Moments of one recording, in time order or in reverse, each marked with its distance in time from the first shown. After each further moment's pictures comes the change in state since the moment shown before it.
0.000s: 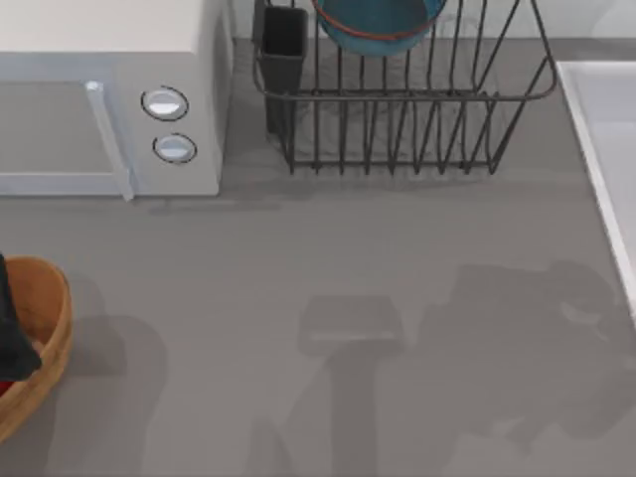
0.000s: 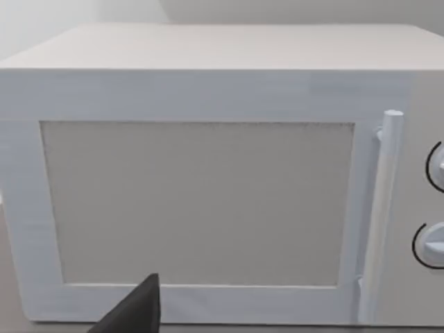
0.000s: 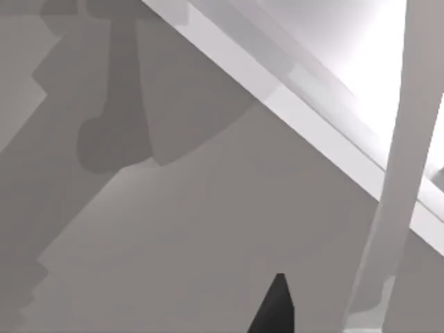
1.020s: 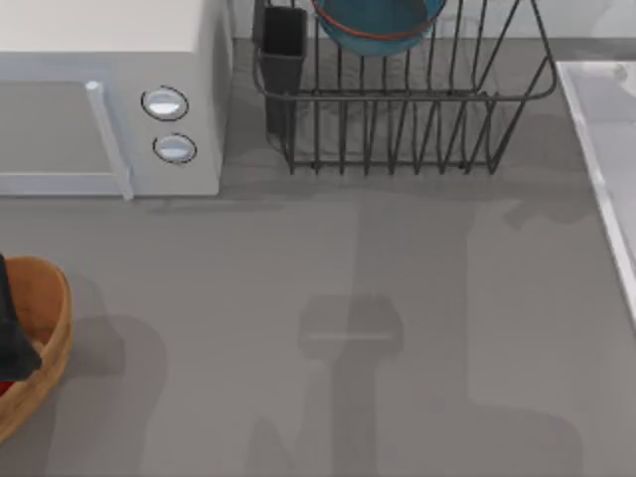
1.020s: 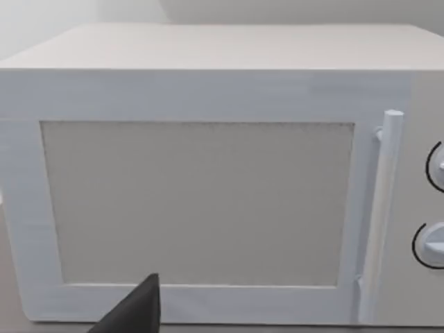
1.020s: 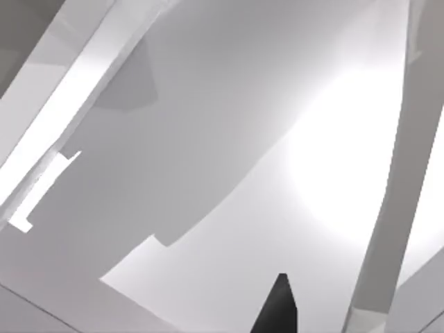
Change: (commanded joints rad) left arm 0.000 0.000 0.000 0.000 0.000 0.000; right arm 0.119 0.880 1.219 -0.259 -0.006 0.154
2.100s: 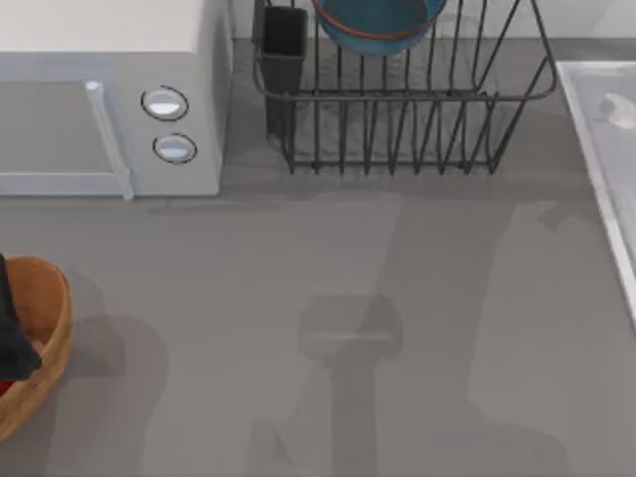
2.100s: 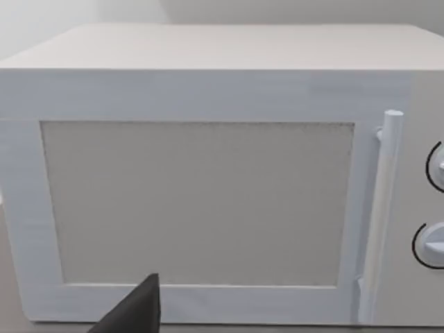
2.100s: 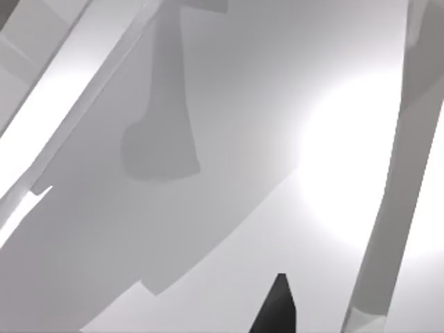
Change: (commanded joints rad) left arm 0.000 0.000 0.000 0.000 0.000 0.000; right arm 0.003 -0.065 -0.305 0.239 -0.001 0.002
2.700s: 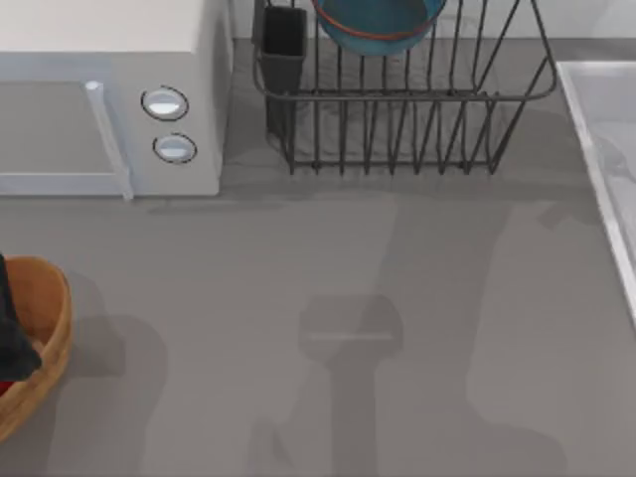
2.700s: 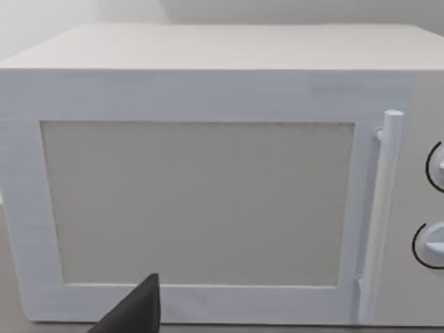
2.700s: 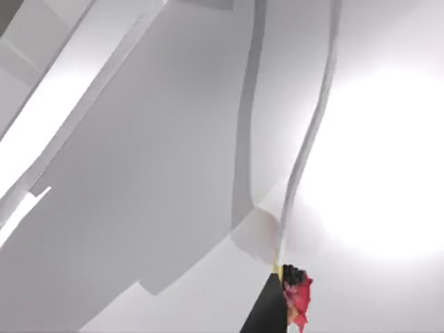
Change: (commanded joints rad) left arm 0.000 0.000 0.000 0.000 0.000 0.000; right arm 0.000 0.000 0.000 0.000 0.000 0.000
